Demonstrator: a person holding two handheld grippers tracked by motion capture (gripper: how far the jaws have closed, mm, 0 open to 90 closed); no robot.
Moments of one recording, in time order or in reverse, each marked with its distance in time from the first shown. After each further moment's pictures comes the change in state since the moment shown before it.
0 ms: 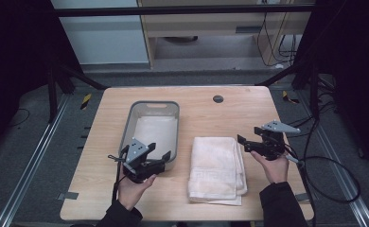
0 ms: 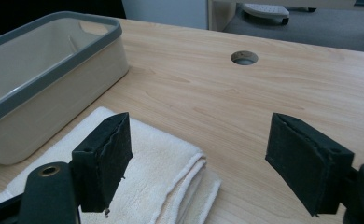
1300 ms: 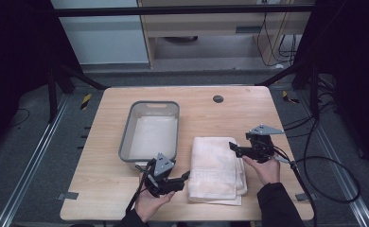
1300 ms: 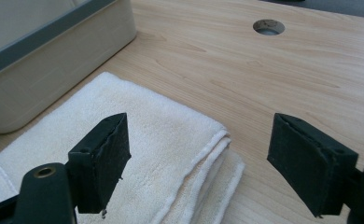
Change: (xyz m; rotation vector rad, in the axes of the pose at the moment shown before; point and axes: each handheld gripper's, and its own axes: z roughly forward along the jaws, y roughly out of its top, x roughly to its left) left arm -0.046 -0.031 0.030 0.159 -0.102 0.079; right arm 0.012 -0.015 0.025 0.104 0.022 -0.045
